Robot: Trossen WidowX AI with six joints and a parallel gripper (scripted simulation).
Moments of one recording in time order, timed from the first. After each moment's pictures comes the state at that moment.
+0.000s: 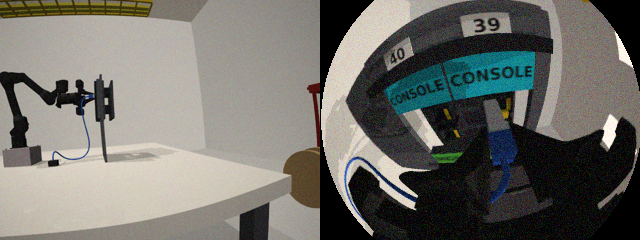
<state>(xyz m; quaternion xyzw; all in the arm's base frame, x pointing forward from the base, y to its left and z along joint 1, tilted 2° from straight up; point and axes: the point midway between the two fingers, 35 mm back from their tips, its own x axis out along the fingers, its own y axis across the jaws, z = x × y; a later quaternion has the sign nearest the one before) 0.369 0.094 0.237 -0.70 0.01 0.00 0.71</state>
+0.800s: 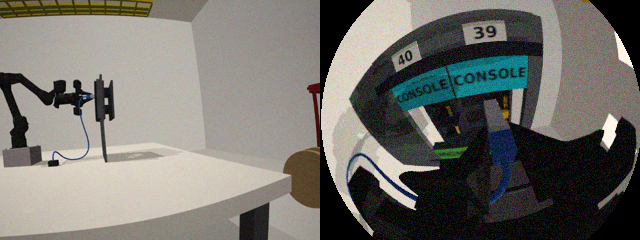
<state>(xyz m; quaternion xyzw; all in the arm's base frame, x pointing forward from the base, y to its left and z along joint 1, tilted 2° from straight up) 0.355 0.094 0.238 -0.70 0.01 0.00 0.71</state>
